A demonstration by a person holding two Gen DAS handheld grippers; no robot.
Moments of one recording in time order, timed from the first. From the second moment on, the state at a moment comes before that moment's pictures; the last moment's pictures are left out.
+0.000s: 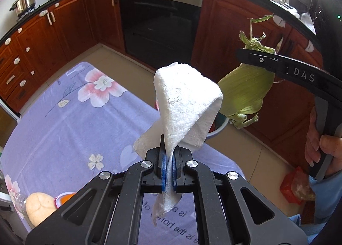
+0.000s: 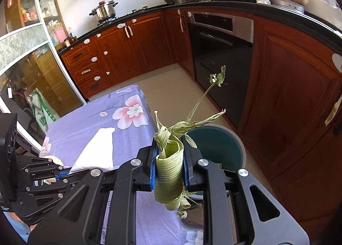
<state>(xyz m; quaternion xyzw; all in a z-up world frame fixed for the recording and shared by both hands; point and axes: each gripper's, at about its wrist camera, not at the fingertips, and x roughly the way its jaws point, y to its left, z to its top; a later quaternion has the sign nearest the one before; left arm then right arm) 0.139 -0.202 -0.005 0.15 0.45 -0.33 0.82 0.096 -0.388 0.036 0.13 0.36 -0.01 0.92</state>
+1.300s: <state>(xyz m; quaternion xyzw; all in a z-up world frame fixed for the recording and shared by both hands) 0.221 -0.306 -0.115 0.15 0.54 -0.32 0.76 0.171 -0.459 -0.078 0.19 0.46 -0.05 0.86</state>
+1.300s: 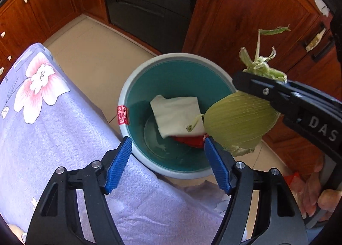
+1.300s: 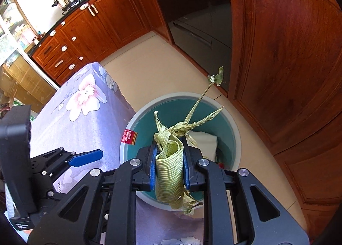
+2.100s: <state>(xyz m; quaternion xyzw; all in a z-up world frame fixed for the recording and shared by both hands) 0.193 -0.253 -0.069 0.10 0.52 -0.31 0.79 0.160 -0.421 -0.065 0.17 0.50 -0.06 0.85</state>
